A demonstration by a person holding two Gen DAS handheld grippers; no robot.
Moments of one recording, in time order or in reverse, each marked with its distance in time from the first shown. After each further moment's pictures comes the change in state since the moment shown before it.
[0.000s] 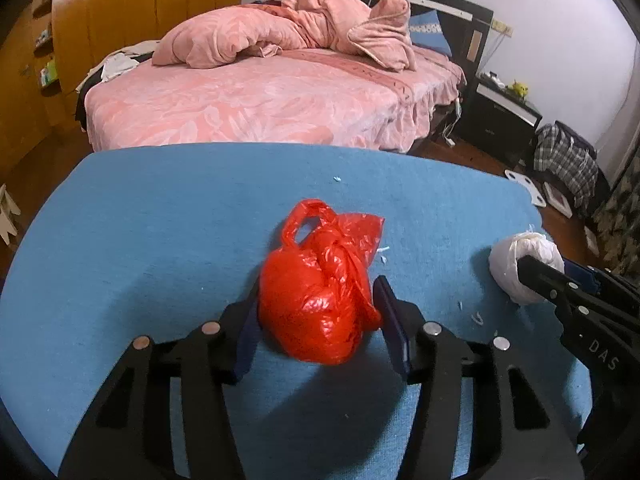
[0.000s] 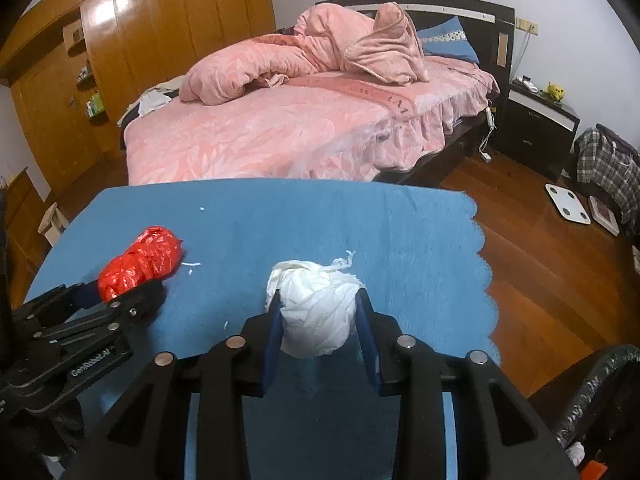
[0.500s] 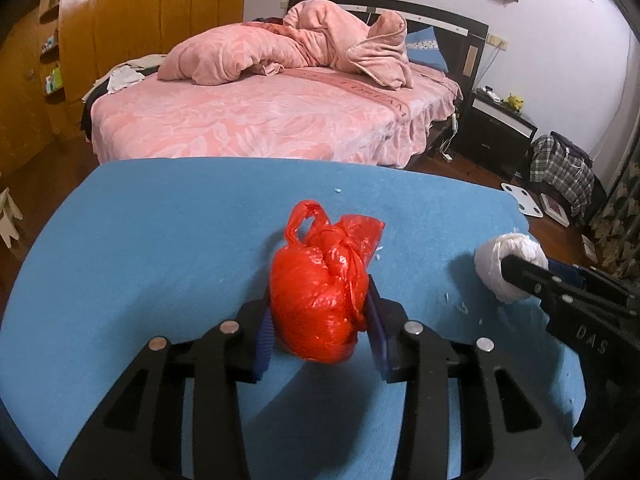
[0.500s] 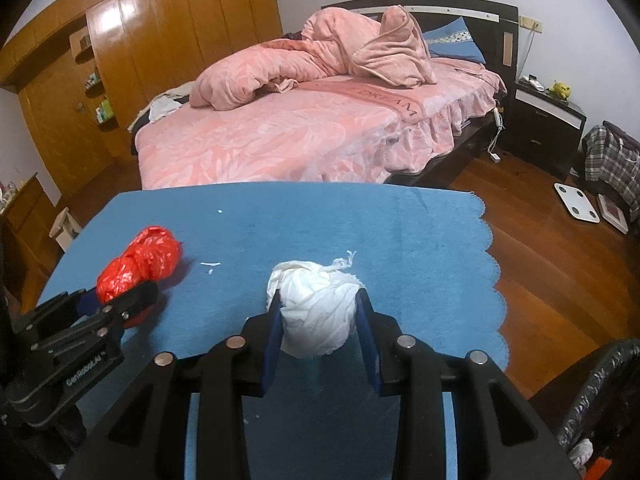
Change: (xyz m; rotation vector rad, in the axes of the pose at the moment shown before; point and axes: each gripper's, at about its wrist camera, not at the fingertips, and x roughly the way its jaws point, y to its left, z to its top) left arm -0.031 0.003 -0.013 -0.008 -0.075 0.003; right arm -0.012 0.004 -0.005 0.009 -0.020 0.051
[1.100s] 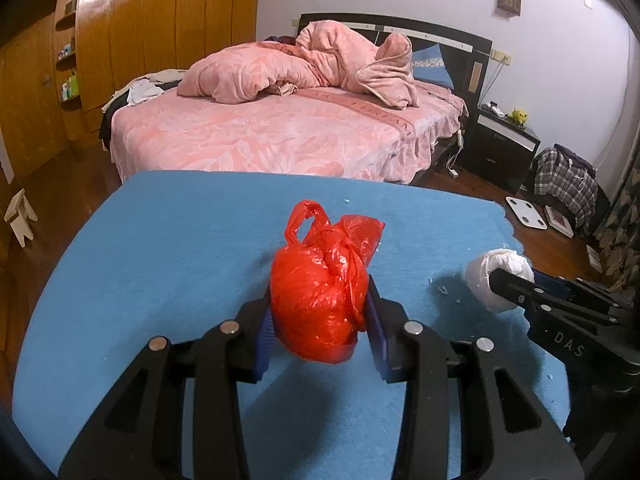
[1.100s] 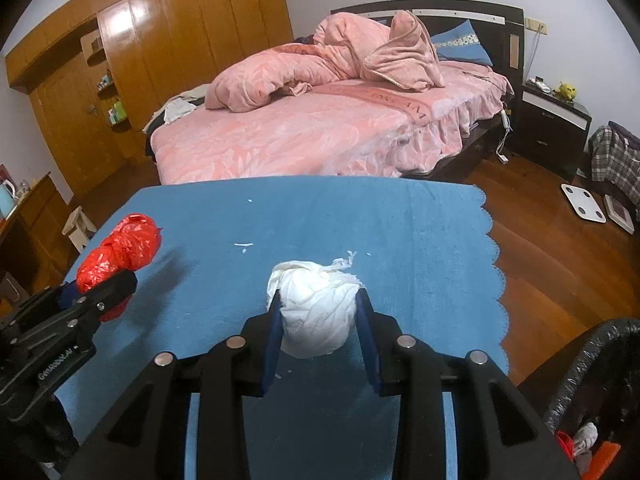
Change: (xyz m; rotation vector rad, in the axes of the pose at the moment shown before) left arm -0.058 0.000 -0.008 -0.014 -0.066 0.037; right arm -0.032 0.009 -0.014 -0.008 -0.015 0.045
